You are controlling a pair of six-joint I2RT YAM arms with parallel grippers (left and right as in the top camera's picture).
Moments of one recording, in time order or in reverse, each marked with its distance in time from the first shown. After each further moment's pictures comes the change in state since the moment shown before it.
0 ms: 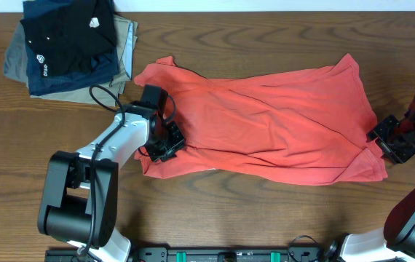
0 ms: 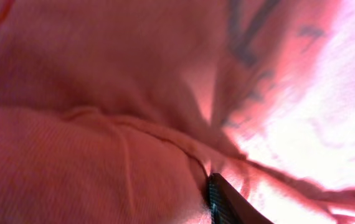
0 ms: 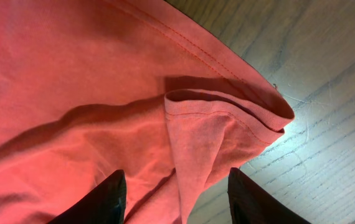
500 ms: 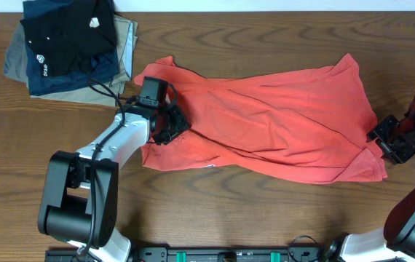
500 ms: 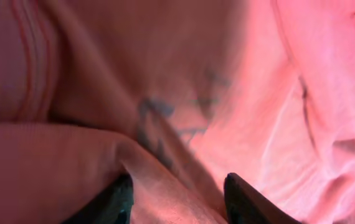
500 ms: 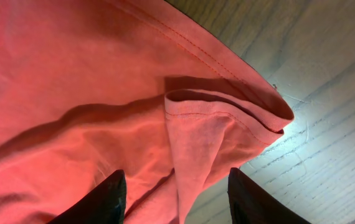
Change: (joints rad) left arm 0.000 0.000 0.000 0.281 -0.036 -0.004; right arm 0.000 0.000 0.000 -0.003 0.000 0.000
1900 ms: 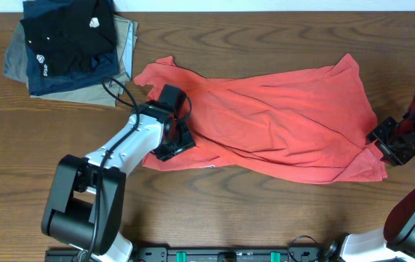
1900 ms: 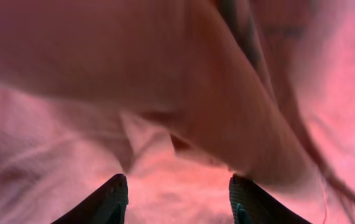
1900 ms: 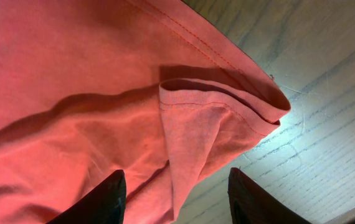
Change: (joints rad) left arm -0.113 -0.019 0.034 -0.307 -0.167 0.003; right arm 0.000 0.000 0.000 -0.027 0.000 -0.016
